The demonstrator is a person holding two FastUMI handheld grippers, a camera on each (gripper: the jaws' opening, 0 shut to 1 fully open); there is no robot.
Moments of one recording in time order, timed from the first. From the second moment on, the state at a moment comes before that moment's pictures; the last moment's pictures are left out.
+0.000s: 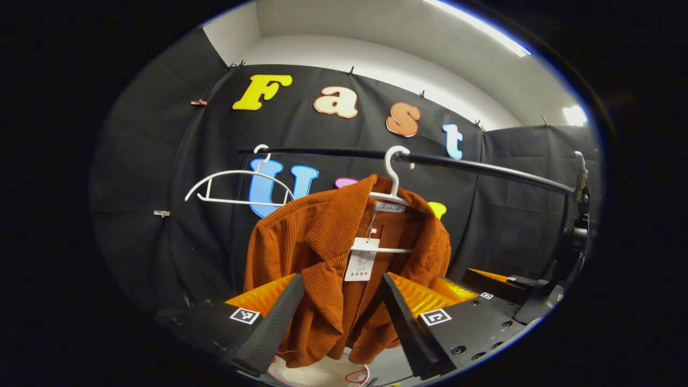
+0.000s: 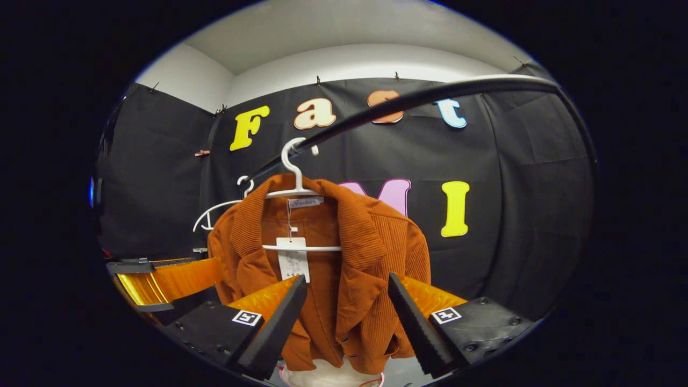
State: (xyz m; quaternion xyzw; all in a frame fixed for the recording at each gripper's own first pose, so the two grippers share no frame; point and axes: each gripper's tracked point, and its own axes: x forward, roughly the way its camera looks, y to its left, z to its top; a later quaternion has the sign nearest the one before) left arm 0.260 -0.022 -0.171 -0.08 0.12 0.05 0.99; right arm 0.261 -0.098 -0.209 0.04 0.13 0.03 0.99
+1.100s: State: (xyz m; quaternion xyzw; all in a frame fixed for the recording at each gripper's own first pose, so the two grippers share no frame) left arm 0.364 0.021 -0.255 -0.09 0.16 0.19 0.96; right arm 0.349 -0.114 -0.301 0.12 0.20 0.04 0.97
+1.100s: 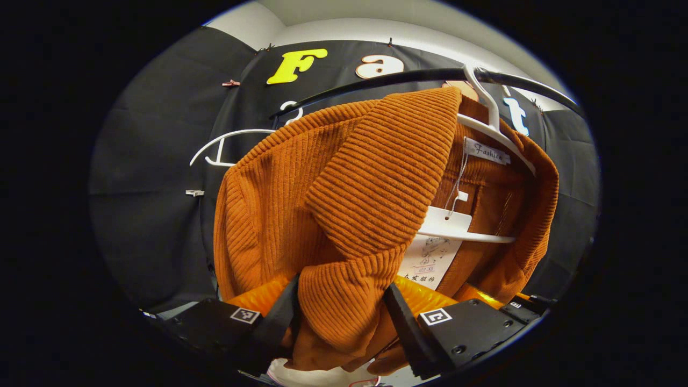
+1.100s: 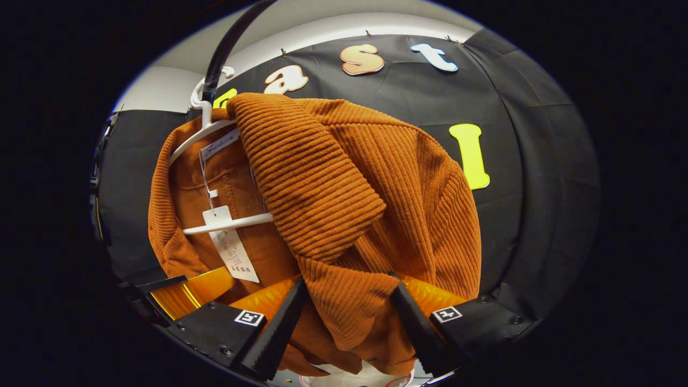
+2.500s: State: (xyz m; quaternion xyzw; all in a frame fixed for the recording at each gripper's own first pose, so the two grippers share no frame) left arm 0.325 0.122 -0.100 -0.03 -0.01 0.26 0.96; right arm 0.391 -0.258 -0.191 0.21 0.08 0.03 0.97
